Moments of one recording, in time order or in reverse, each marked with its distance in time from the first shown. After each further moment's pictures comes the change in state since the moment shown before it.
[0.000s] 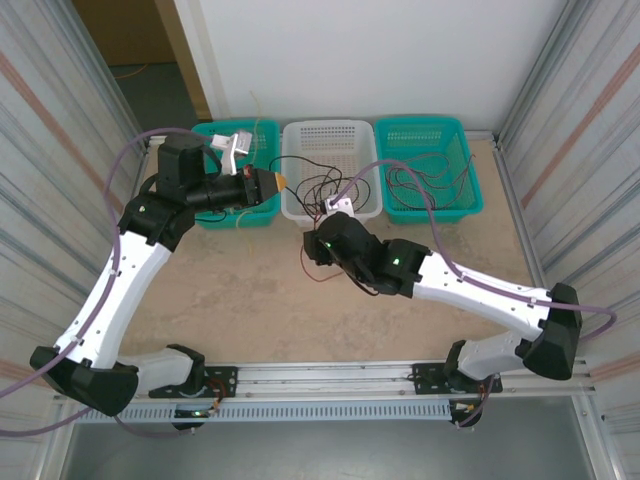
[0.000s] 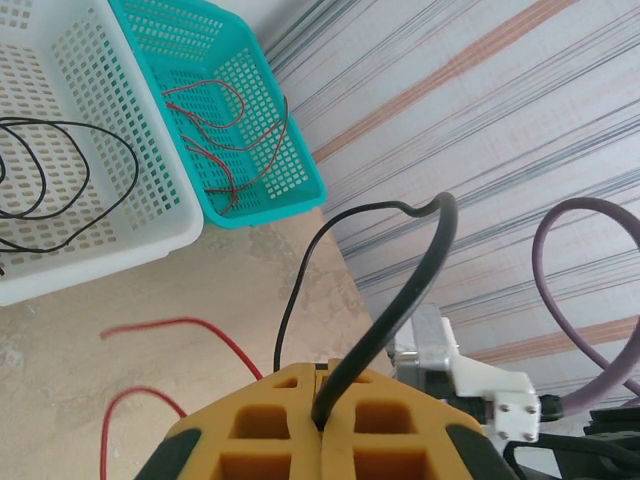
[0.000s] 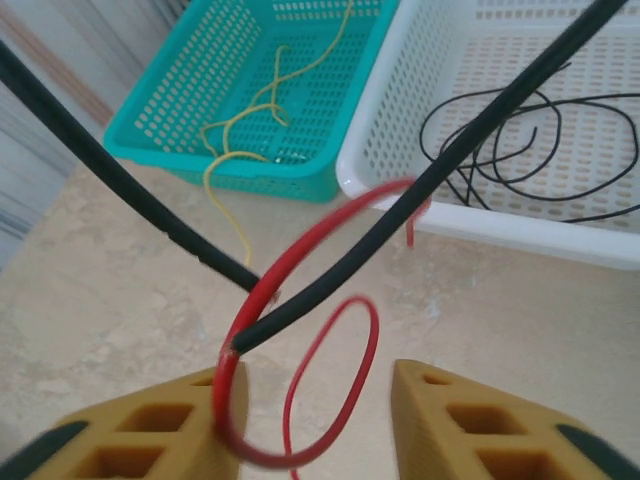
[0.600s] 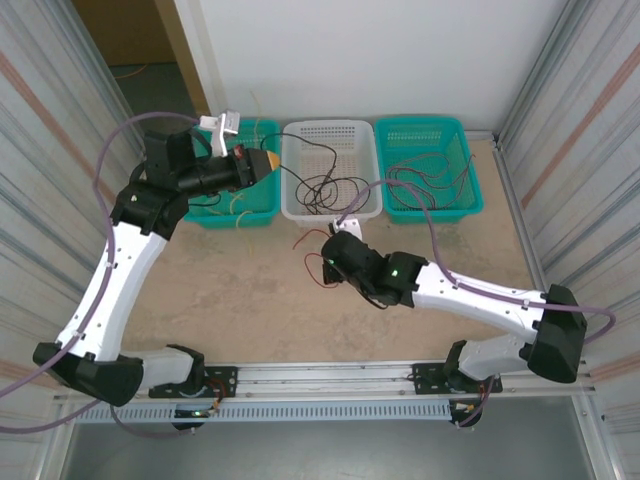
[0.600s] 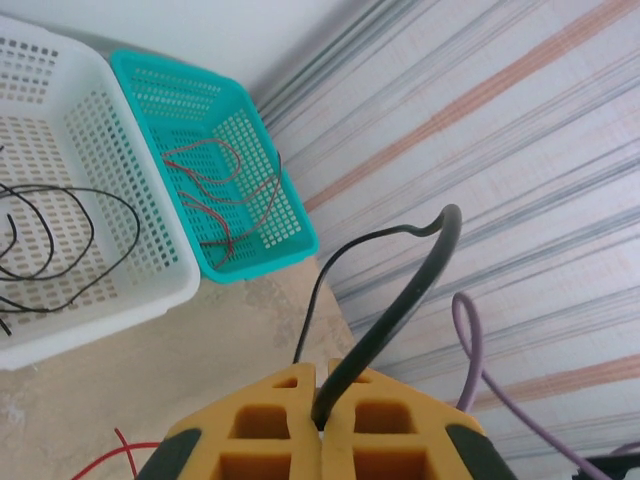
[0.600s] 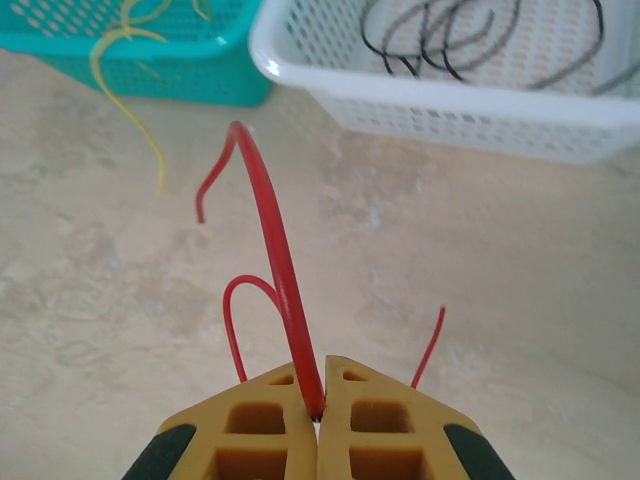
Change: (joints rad) left arm 0.054 0.056 0.120 0.023 -0.003 -0.023; right arm -0.005 -0.044 -0.192 -0.018 -0.007 0.054
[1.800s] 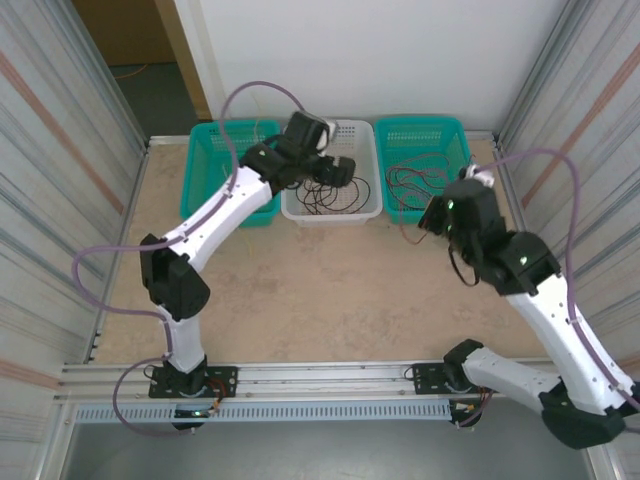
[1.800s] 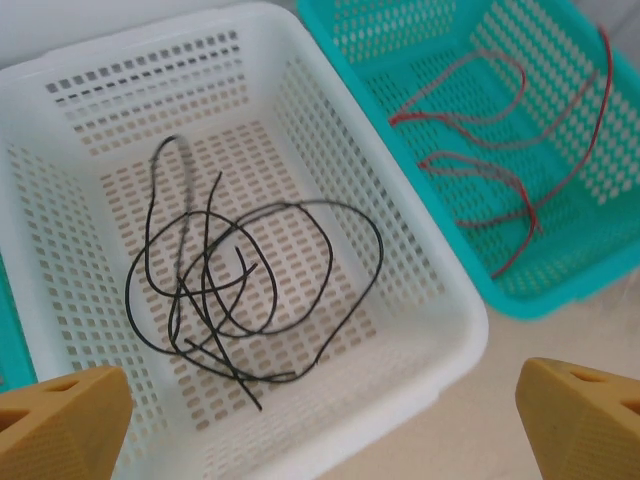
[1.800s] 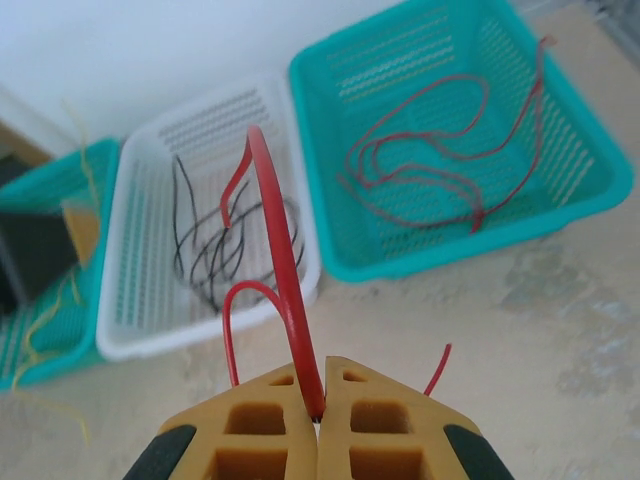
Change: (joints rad) left arm -0.349 0.603 0.375 -0.167 -0.756 0.448; right arm -0.587 -0.279 0.380 -0.473 -0.056 -0.010
